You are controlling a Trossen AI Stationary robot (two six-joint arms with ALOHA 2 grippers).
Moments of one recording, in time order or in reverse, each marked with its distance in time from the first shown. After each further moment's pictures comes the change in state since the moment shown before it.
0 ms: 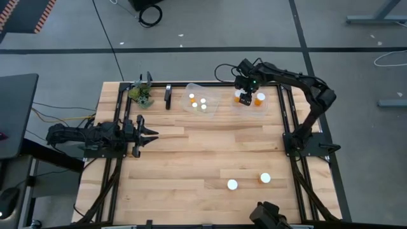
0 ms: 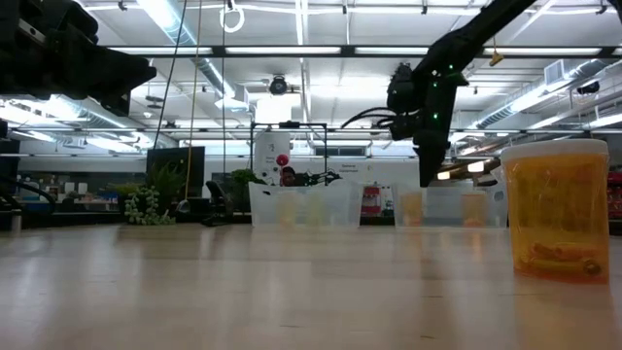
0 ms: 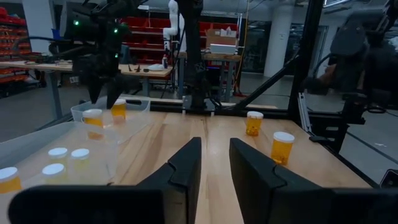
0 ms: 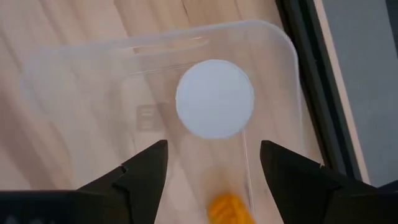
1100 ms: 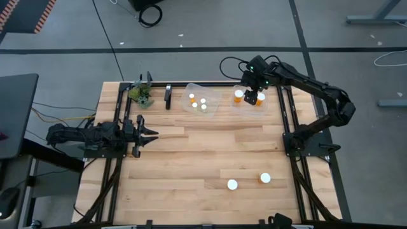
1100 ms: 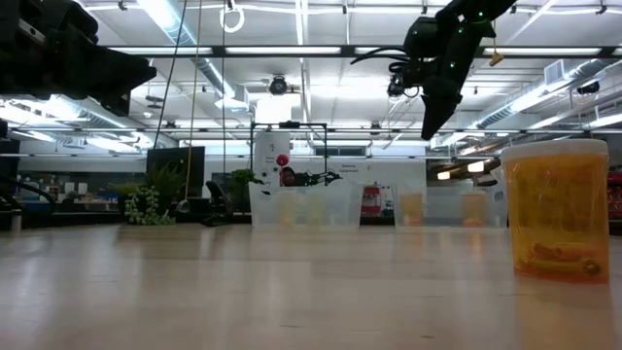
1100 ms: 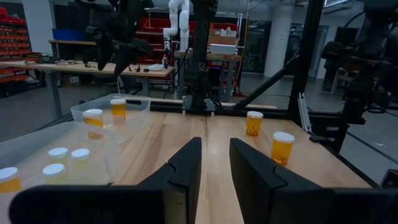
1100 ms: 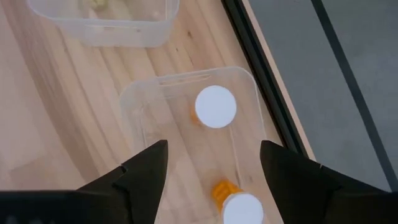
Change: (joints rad) left arm 0.000 0.000 0.000 0.000 0.000 0.000; right arm 0.081 -0.282 0.000 -0.065 0.036 0.083
